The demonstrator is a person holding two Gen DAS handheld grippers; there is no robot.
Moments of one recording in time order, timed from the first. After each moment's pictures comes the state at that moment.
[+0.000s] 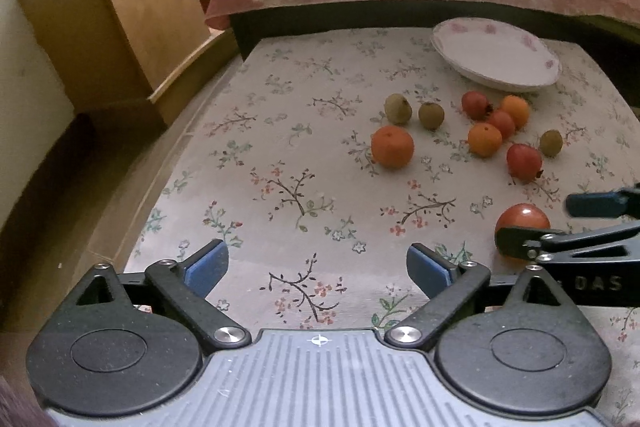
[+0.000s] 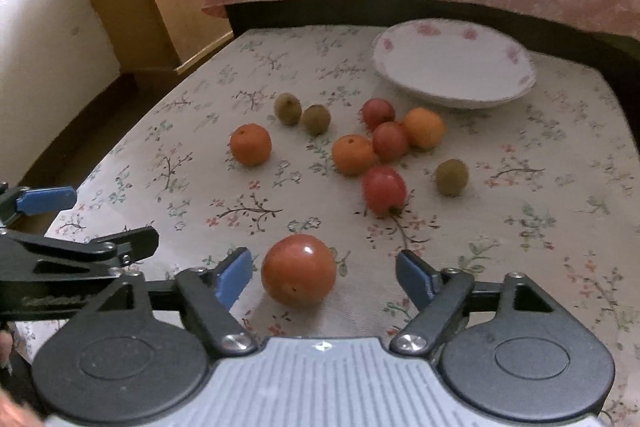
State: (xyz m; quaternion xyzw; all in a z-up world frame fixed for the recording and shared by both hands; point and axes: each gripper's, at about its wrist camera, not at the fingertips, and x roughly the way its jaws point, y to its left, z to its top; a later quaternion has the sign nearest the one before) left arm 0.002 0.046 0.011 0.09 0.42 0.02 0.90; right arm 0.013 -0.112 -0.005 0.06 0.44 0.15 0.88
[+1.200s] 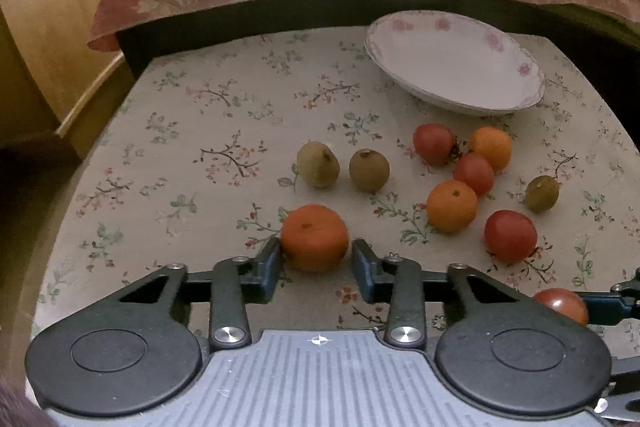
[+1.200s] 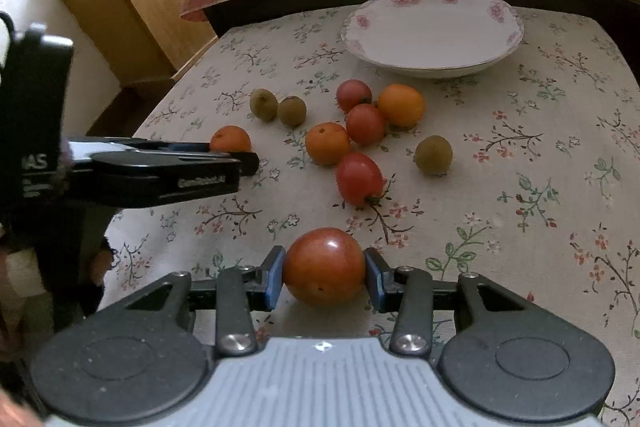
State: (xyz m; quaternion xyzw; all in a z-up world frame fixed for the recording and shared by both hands) left arm 0.102 0.010 -0.026 0.08 0.44 -0.09 0.89; right arm 0.024 -0.140 -0.010 0.12 0.47 0.15 0.86
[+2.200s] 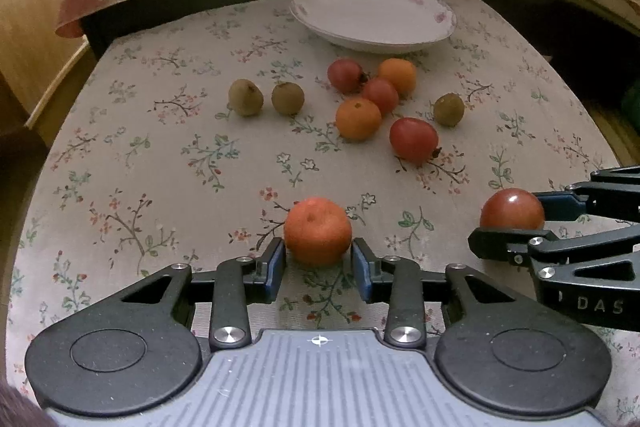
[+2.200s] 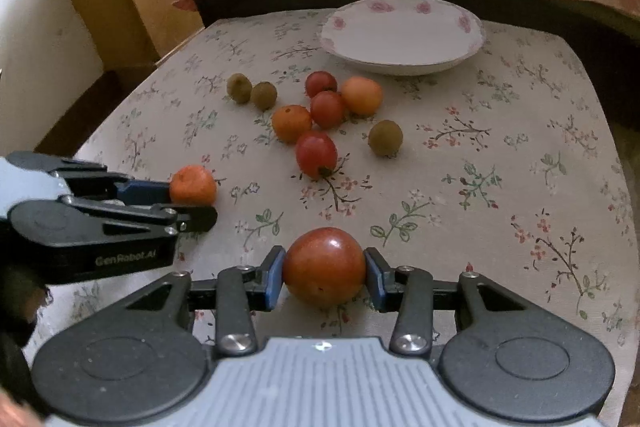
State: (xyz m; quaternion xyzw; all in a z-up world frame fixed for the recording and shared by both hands) left arm 0.041 -0.002 -0.025 0.10 0.46 -0.15 0.87; right arm -0.004 -0.151 -0.010 0.06 0.46 0.13 0.88
